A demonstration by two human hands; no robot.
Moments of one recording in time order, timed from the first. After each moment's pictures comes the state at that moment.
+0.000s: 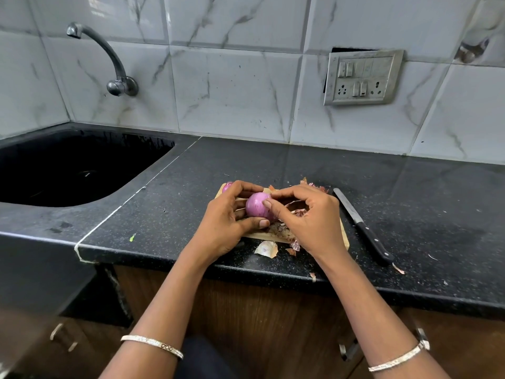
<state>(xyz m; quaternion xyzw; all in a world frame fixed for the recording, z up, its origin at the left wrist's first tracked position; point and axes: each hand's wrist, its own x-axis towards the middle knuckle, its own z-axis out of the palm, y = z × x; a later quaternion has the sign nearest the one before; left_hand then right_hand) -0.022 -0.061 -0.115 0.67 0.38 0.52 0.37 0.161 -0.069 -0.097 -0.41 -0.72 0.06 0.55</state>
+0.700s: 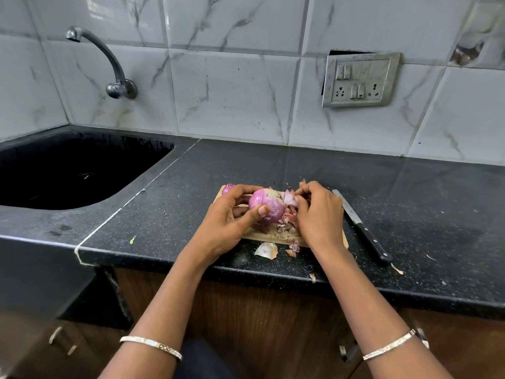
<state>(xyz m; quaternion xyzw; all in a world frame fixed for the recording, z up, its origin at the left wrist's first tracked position) -0.021 -0.063 -0.113 0.65 0.36 0.53 0.41 0.167 -0.045 -0.102 -0.63 -0.63 -0.02 0.45</state>
